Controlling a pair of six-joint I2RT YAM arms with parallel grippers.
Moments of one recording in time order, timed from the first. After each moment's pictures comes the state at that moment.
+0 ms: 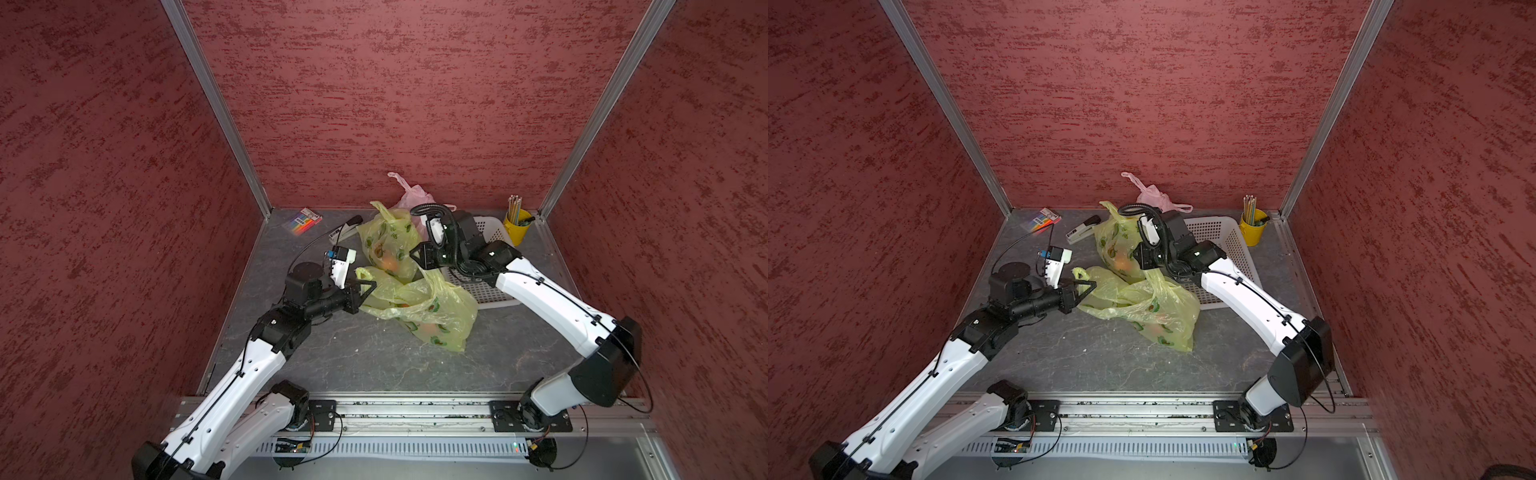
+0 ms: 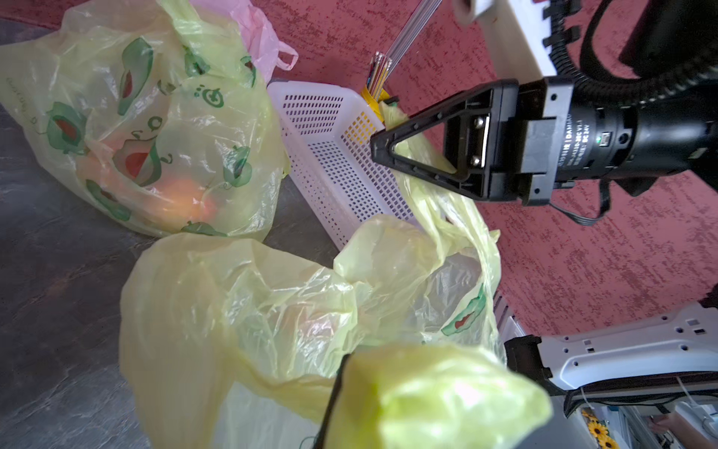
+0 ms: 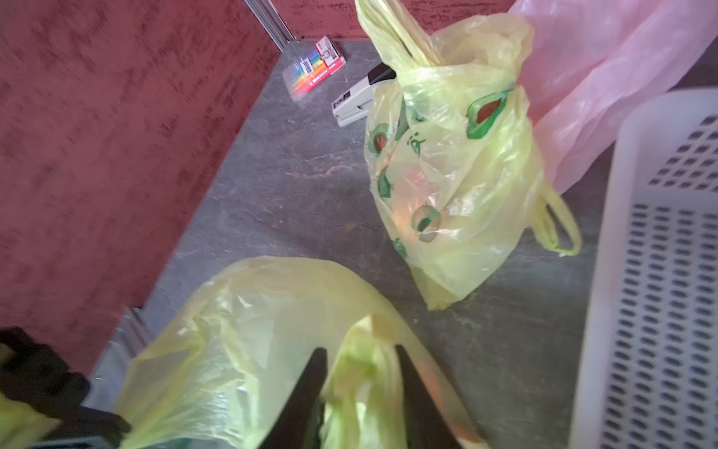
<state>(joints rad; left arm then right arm) -0.43 0.85 0.77 -0.30 0.50 -0.47 0.64 1.53 1.48 -0.58 -0.19 0.42</state>
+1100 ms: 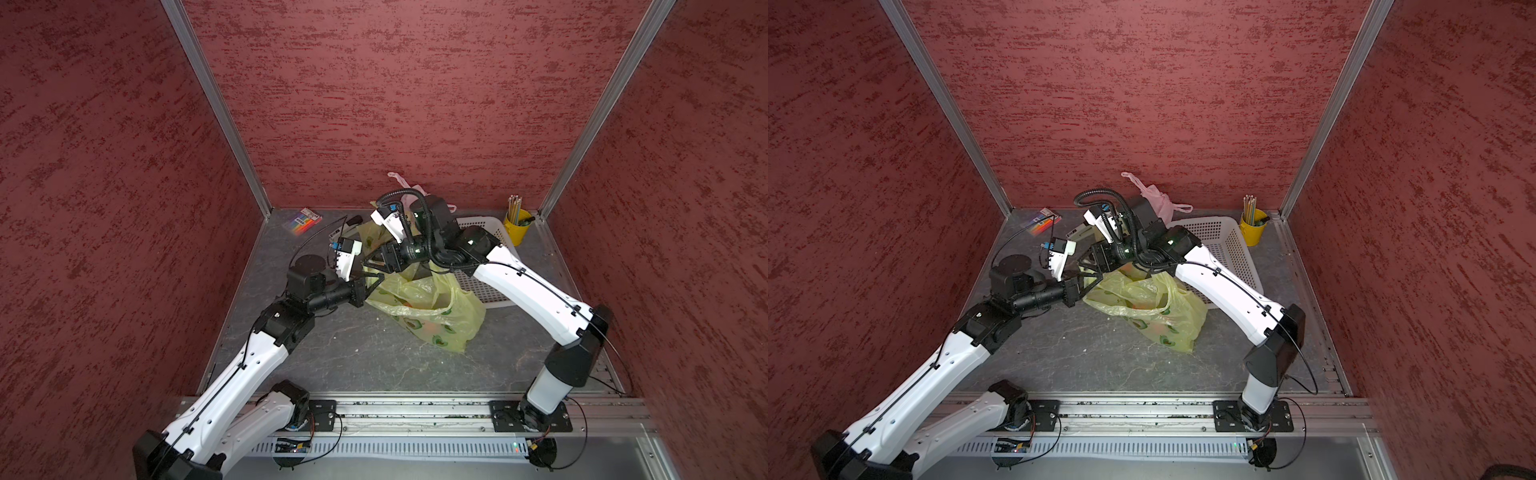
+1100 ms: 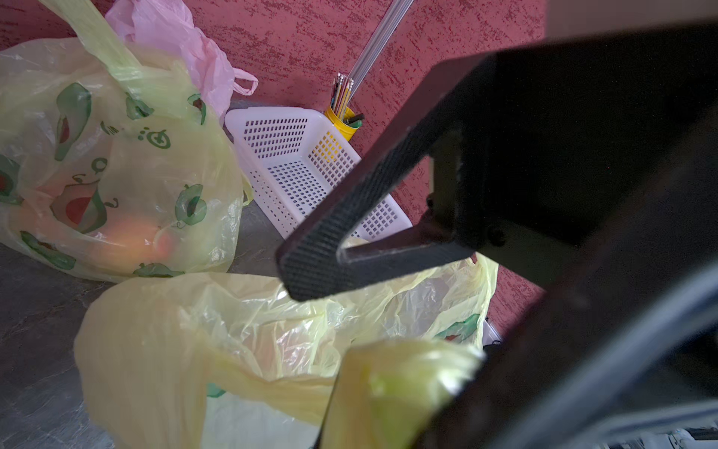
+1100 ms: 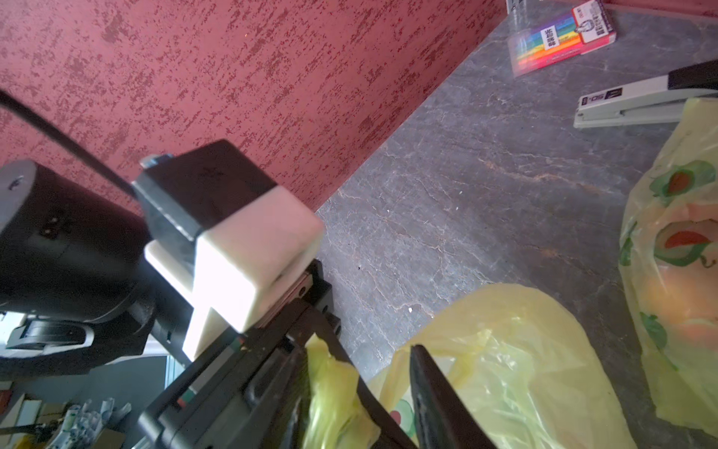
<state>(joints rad) -0.46 0.91 0.84 -0.25 0.53 -0.49 0.80 1.72 1.86 -0.70 -0.57 0.34</state>
